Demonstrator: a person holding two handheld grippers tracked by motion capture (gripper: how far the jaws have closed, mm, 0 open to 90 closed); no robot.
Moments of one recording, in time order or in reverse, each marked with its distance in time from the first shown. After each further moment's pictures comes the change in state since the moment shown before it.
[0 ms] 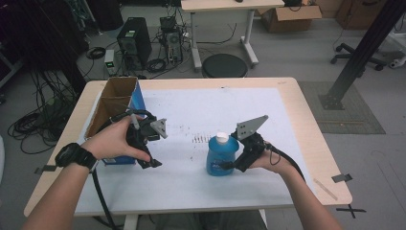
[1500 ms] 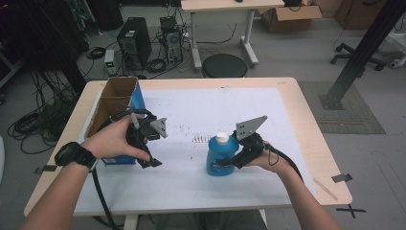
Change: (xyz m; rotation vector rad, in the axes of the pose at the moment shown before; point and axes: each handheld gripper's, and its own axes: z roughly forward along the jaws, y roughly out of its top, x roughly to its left) left arm 0.000 0.002 -0.003 -0.004 0.001 0.008; right arm -0.003 -0.002 0.002 -0.005 -0.015 -0.015
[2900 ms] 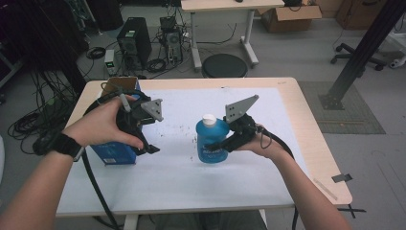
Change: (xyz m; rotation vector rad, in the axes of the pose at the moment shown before) left arm -0.003 0.021 -0.071 -0.079 0.071 0.016; right arm -0.003 0.075 -0.005 0.020 0.012 -0.053
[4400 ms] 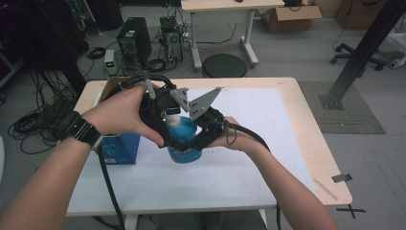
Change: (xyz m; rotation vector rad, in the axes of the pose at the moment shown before) left arm -0.013 0.068 -0.011 0.038 -0.016 0.056; right arm 0.011 0.069 0.051 0.049 0.079 -0.096
